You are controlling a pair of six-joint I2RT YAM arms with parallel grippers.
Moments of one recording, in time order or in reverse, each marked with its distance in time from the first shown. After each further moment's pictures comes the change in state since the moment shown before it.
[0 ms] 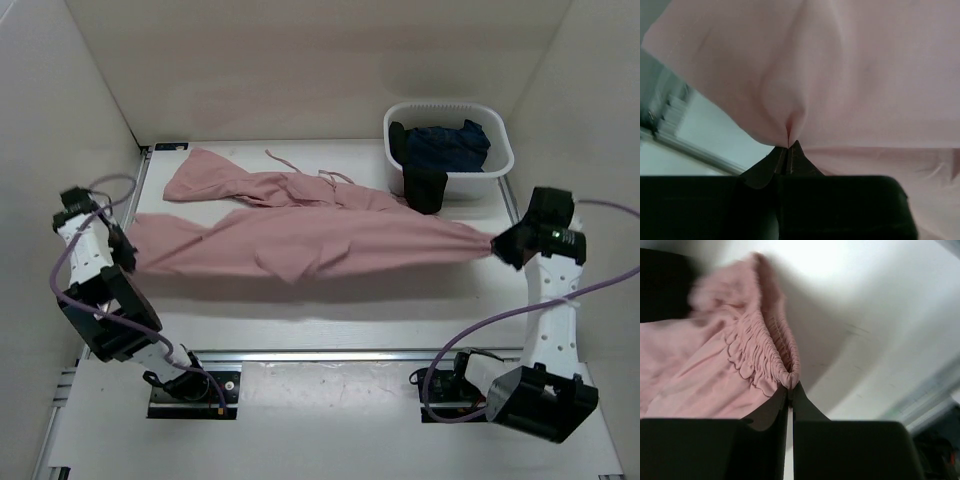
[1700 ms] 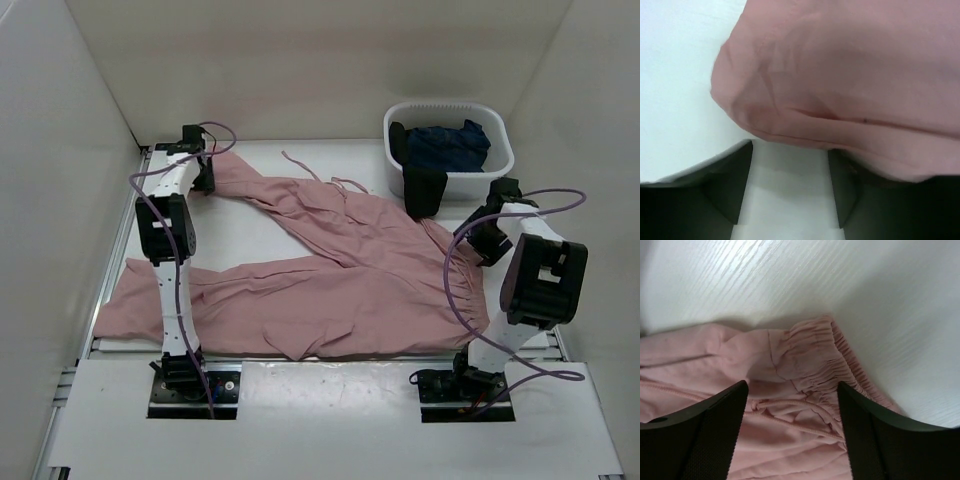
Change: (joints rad) left arm -0.535 0.912 0.837 0.234 -0.293 0.015; right arm 0.064 0.610 -0.038 0.311 0.005 -0.085
